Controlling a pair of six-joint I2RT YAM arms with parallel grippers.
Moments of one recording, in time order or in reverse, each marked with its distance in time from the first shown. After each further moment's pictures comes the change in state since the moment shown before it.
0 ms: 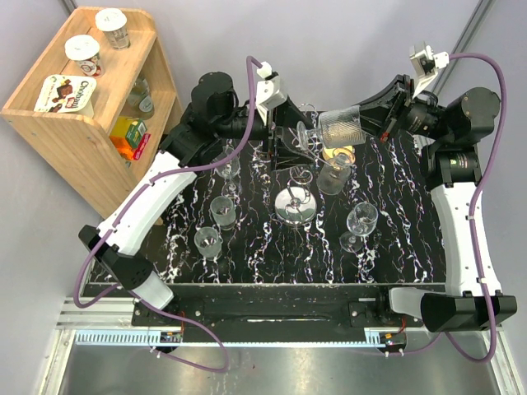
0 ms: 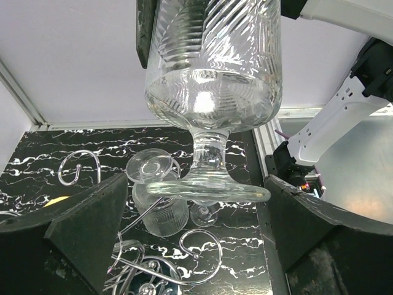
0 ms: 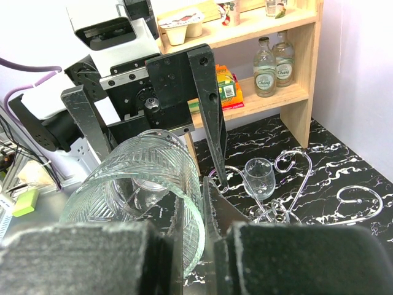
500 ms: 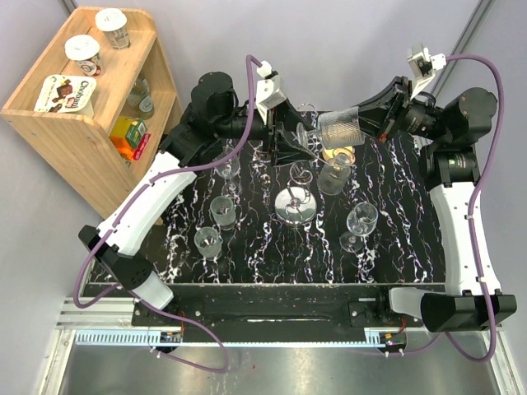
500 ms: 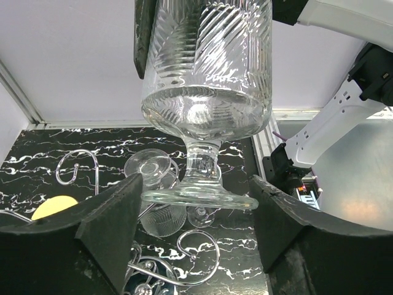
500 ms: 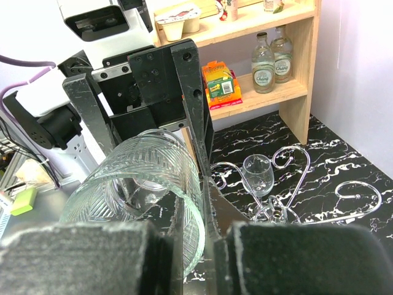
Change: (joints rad) left arm 0.000 -0.002 0.000 0.008 -0.003 -0.019; right arm 0.000 0.000 -0.015 -0.007 0.000 -0.018
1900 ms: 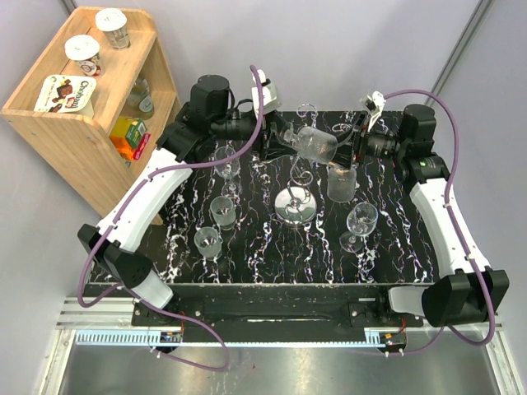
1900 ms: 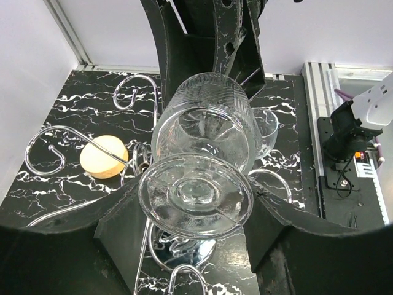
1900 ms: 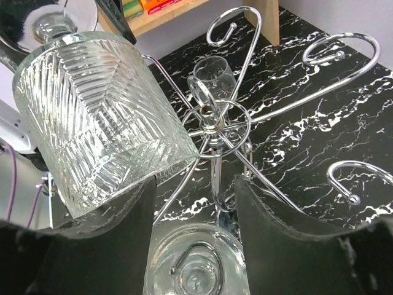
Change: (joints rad) left arm 0.087 0.000 -0.047 -0.161 -0.098 0.209; right arm 0.067 0.041 -0.245 -0.383 0.147 -0.523
